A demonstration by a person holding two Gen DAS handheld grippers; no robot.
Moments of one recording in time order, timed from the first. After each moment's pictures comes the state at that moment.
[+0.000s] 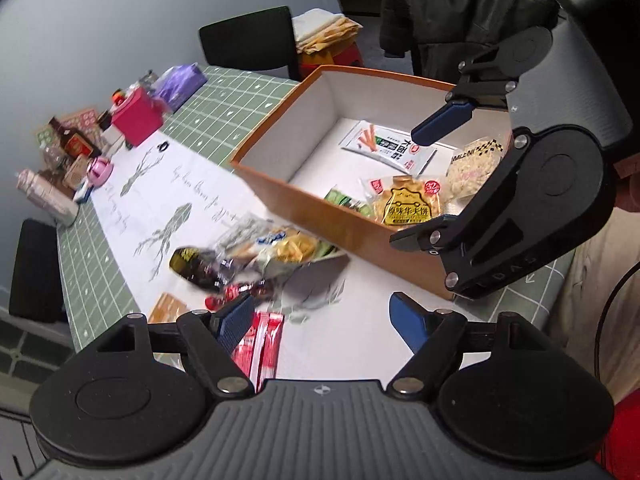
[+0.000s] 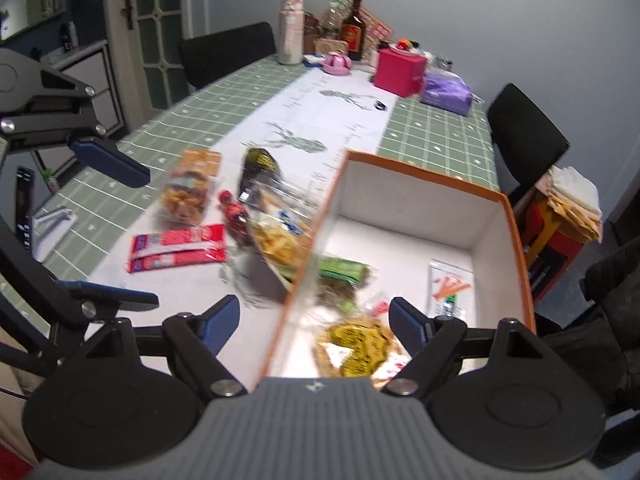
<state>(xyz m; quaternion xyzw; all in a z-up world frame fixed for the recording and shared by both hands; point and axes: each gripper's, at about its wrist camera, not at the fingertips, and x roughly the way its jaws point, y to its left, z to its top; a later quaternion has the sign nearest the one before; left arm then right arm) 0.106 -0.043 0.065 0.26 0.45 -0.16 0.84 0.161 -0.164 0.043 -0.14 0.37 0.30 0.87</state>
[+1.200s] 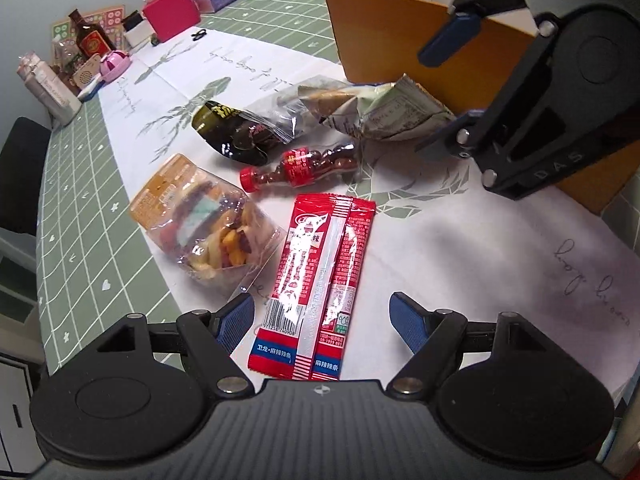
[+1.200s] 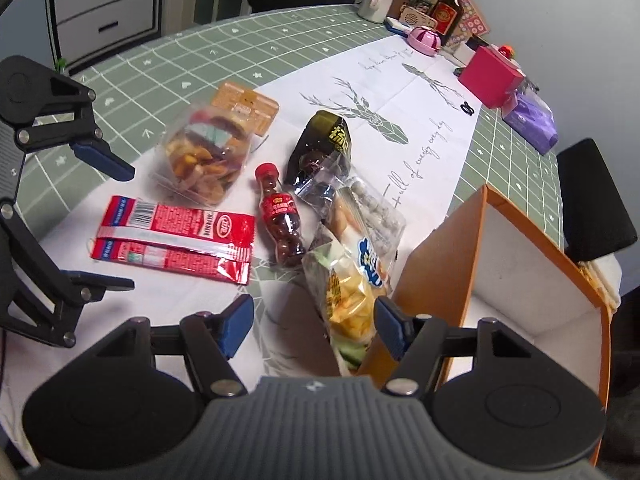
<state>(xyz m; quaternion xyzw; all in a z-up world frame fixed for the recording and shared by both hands) 0.146 0.074 -0.062 0.22 0.49 -0.12 0.83 0.225 -0.021 -0.039 -0.32 0.39 0.31 0.81</state>
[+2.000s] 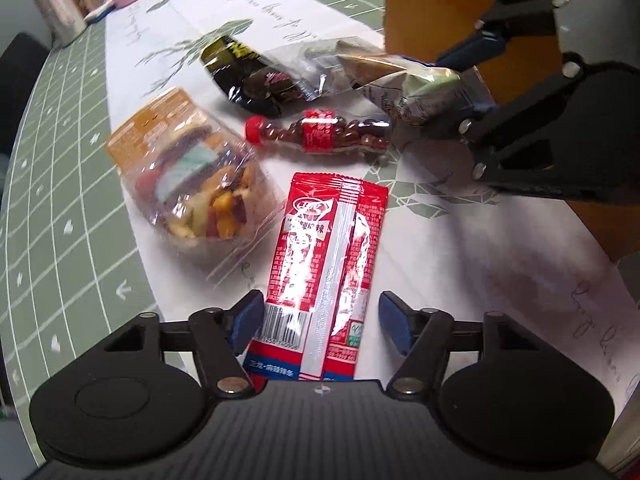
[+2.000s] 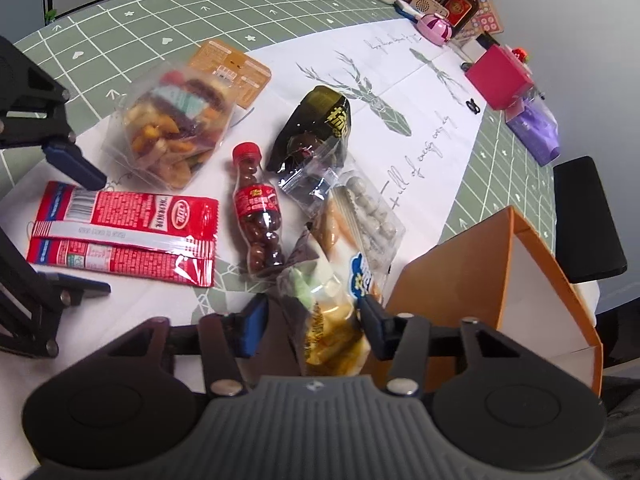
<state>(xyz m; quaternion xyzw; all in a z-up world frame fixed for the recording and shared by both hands) 0.172 0.093 -0.081 0.10 0.56 -0.08 0.82 0.241 0.003 -0.064 -0.37 0.39 0.29 0.80</state>
